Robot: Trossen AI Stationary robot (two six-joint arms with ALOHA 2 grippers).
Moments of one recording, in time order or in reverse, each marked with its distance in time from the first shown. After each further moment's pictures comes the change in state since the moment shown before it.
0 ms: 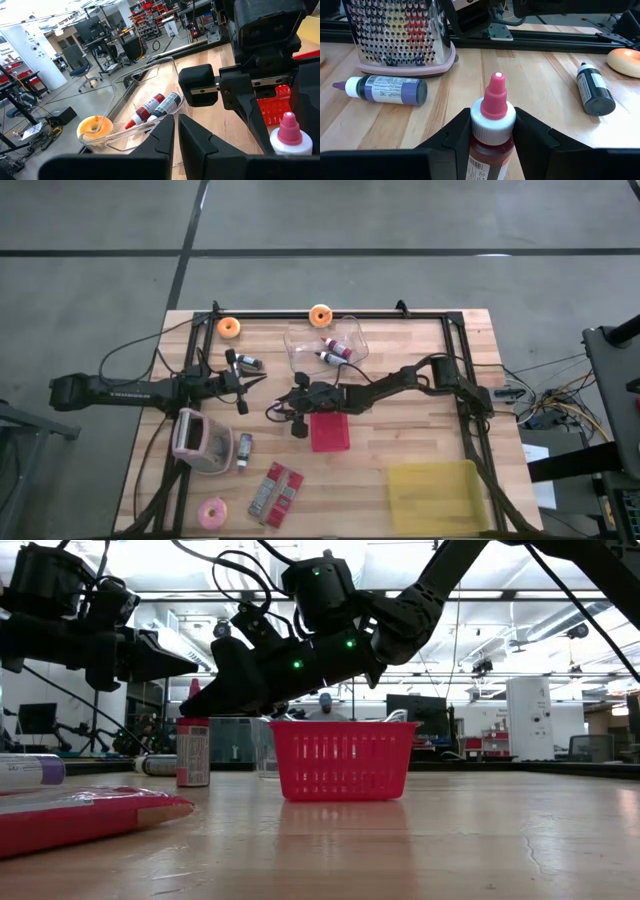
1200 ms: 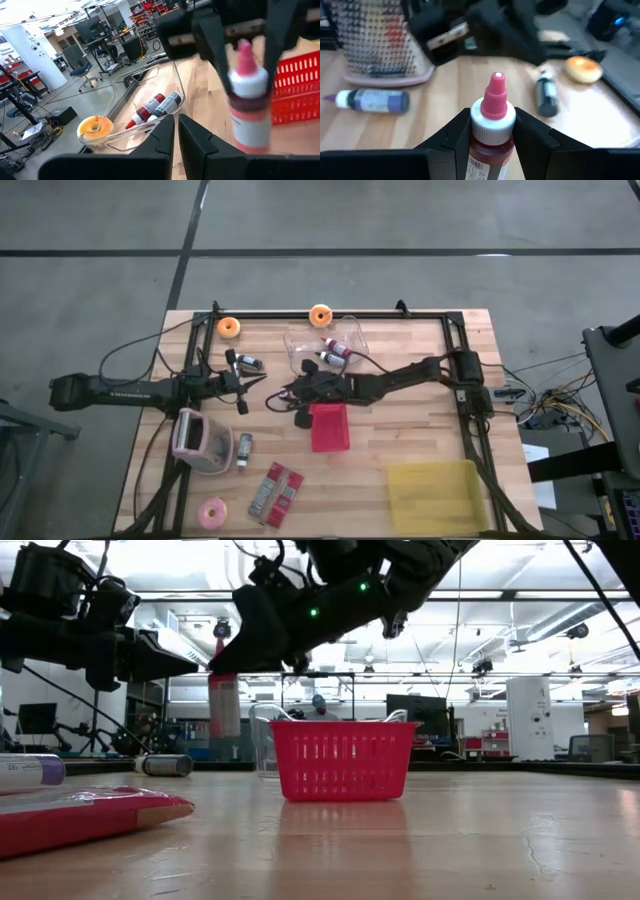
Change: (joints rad) left arm 0.000 0.000 0.000 0.000 0.000 0.000; right arm -0.003 -0.200 -0.004 -0.251 0.094 -0.025
